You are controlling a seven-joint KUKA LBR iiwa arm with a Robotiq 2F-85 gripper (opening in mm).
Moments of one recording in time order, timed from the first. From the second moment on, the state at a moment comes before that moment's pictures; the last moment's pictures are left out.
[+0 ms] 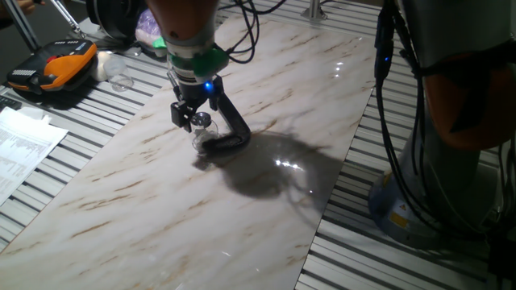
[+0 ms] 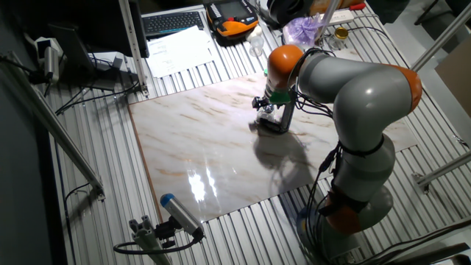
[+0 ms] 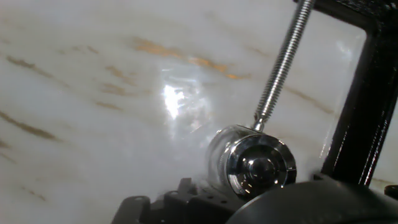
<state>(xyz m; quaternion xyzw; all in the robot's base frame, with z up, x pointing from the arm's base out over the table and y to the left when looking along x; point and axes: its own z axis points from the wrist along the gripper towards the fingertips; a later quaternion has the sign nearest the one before) 0.538 0.044 0.101 0.09 0.99 -0.02 0.06</state>
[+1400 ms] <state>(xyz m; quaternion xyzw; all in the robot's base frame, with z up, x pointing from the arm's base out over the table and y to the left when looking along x) 0.547 0.040 0.099 -0.15 0.99 -0.01 0.05</state>
